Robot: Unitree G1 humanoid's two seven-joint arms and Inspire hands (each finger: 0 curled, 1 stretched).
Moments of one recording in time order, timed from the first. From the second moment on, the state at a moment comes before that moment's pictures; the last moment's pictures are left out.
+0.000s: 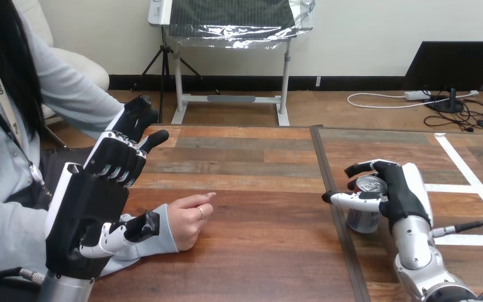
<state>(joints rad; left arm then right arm) -0.10 0.12 0.22 0.56 -0.58 -0.94 -0.92 -0.65 -0.24 -0.02 1.36 -0.26 -0.36 -0.28</state>
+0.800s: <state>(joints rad) -0.09 0.12 0.23 0.56 -0.58 -0.94 -0.93 -0.64 -0.23 -0.09 1.36 -0.19 -0.40 -0.22</state>
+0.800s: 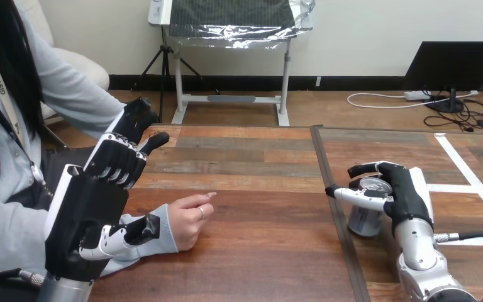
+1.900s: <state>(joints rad) -0.09 0.11 0.23 0.56 -0.58 -0.94 -0.94 -0.64 -0.20 -0.14 1.36 -0.15 -0.46 -0.21</state>
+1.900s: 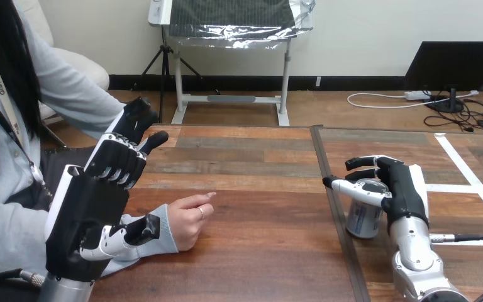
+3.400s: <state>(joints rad) -0.09 0.10 0.24 0.56 -0.58 -0.94 -0.95 -0.64 -0.19 -0.16 1.36 -0.13 -0.52 -0.25</state>
